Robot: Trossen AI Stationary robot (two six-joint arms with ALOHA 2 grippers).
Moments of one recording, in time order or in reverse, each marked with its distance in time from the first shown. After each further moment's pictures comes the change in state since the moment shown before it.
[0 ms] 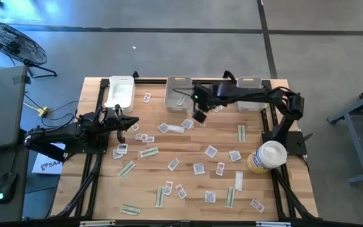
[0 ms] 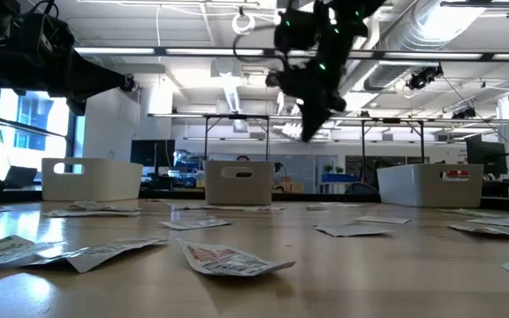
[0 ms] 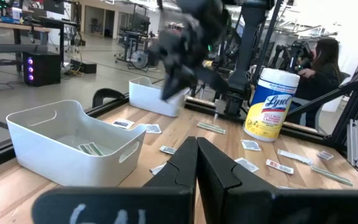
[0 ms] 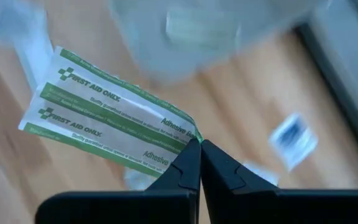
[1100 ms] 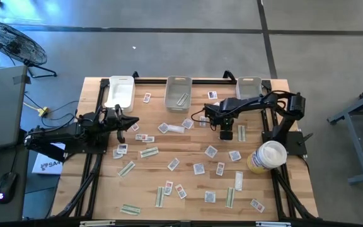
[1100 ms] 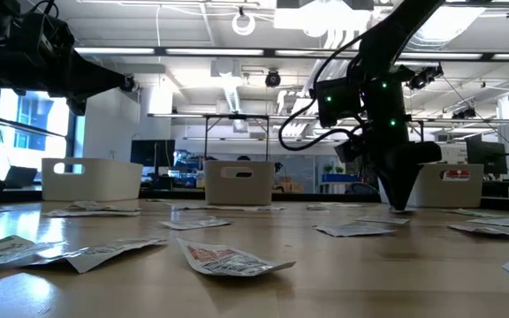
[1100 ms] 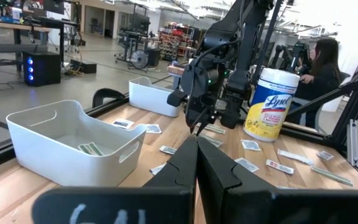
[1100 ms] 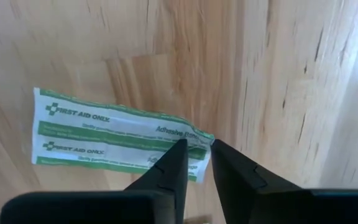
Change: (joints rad) left arm 0.000 0.000 0.000 0.000 0.000 0.000; right arm -0.008 -0.022 -0.465 -0.055 -0.123 -0.357
